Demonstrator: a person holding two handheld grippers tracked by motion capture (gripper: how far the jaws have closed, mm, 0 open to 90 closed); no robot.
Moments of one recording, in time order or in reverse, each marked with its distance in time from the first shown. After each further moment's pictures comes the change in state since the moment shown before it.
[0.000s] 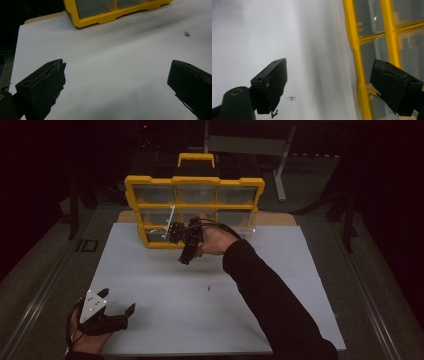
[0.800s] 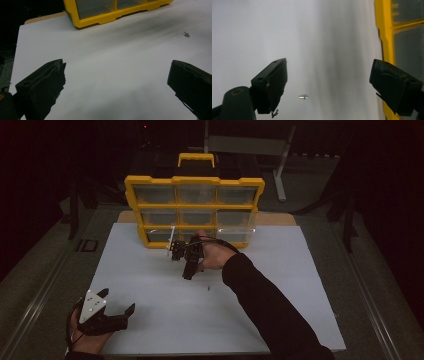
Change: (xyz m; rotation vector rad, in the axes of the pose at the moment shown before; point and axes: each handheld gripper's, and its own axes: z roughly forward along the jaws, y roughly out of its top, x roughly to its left) left arm 0.000 0.000 0.000 -0.004 0.000 -0.004; right arm 0.022 -0.016 0.042 0.060 0.066 -0.007
